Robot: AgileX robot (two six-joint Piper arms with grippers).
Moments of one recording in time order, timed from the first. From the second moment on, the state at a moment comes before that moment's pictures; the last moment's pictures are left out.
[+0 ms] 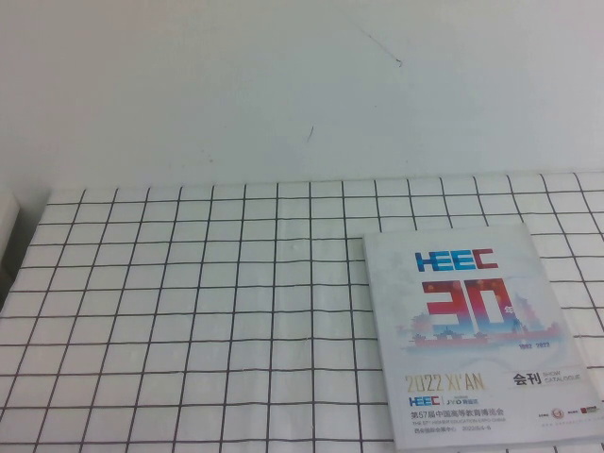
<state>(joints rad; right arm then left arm) 0.43 0.17 -0.49 -0.14 0.66 -0.18 -0.04 -0.01 0.02 -0.08 0.36 0.21</state>
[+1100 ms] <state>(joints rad) -0.07 -0.01 -0.03 0.07 0.47 -0.21 -0.04 -0.01 0.02 -0.08 0.36 0.21</state>
